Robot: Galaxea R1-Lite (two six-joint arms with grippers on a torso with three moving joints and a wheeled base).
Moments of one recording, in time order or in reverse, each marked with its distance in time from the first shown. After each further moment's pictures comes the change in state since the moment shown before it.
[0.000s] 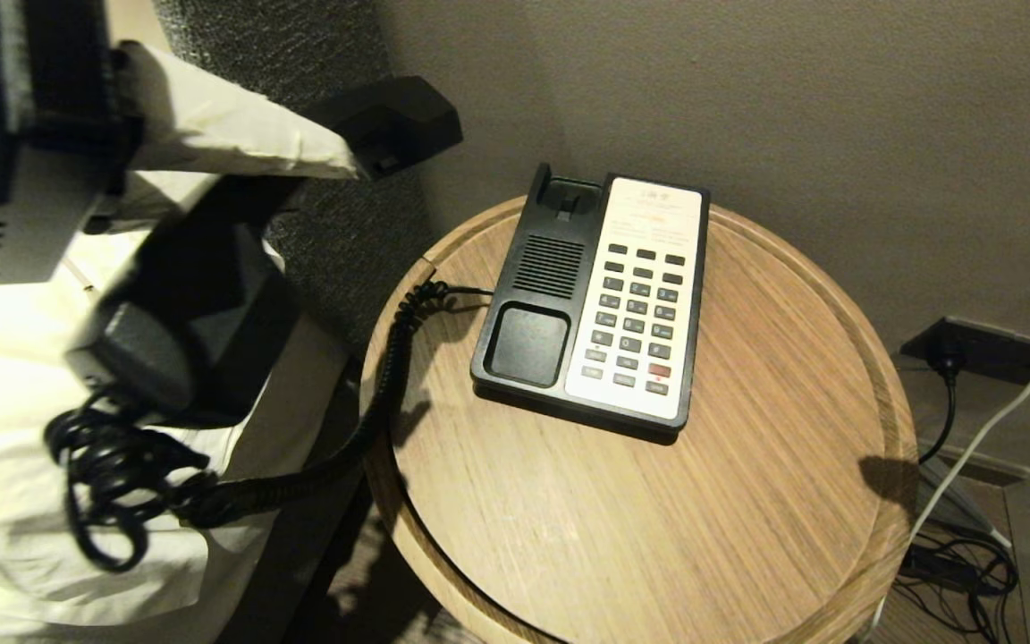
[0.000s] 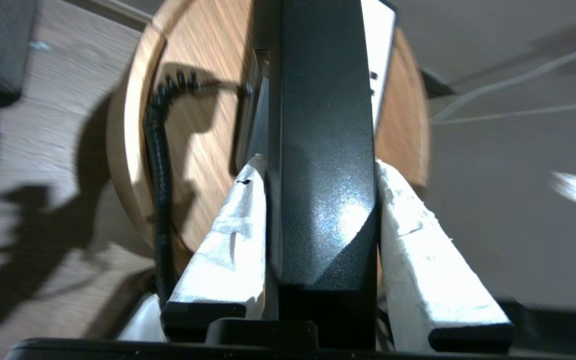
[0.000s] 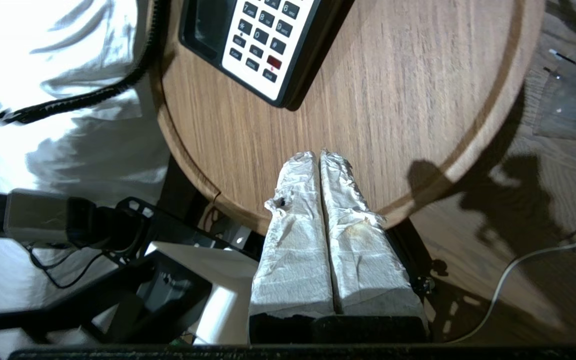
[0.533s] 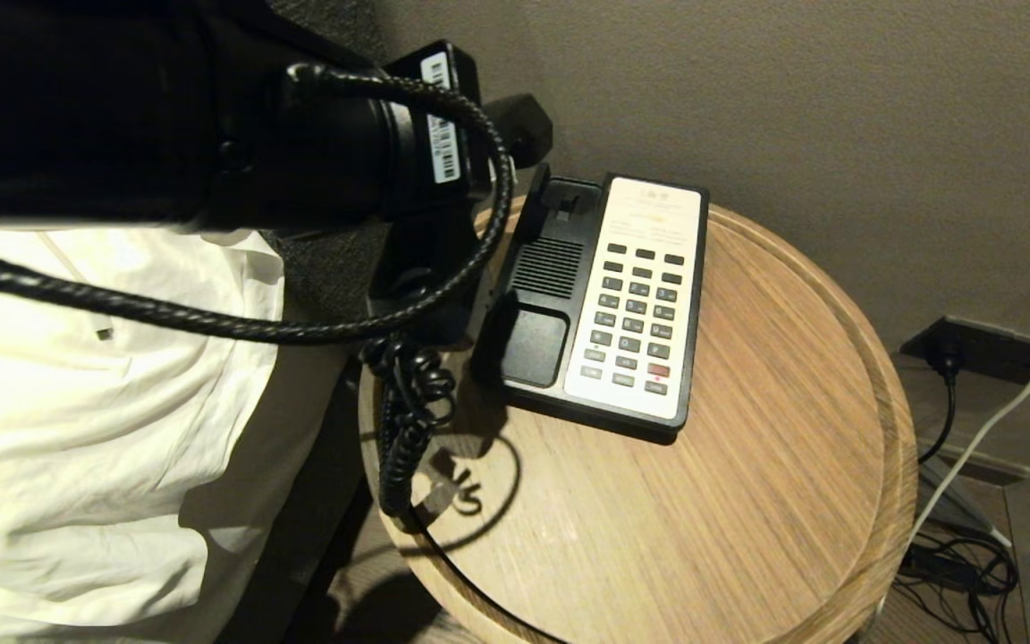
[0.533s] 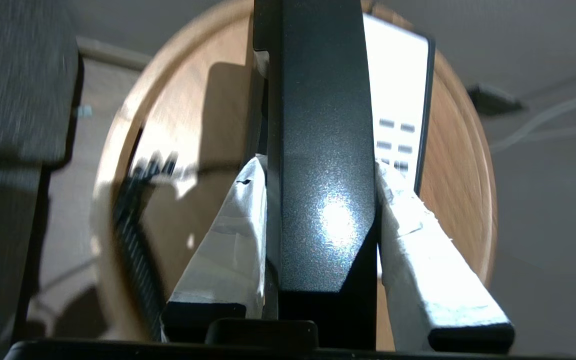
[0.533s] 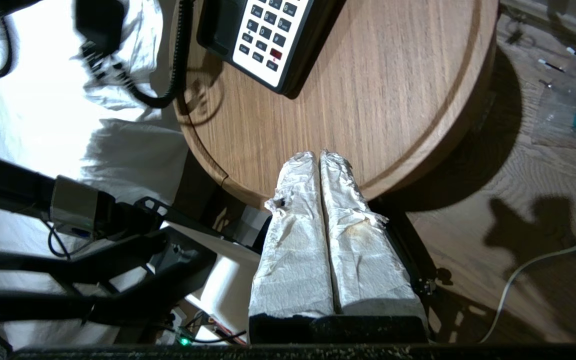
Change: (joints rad) left arm -0.012 0.237 -0.061 -0.194 0.117 0.160; right arm 0.000 -0.150 0.005 0.060 -0.001 0.002
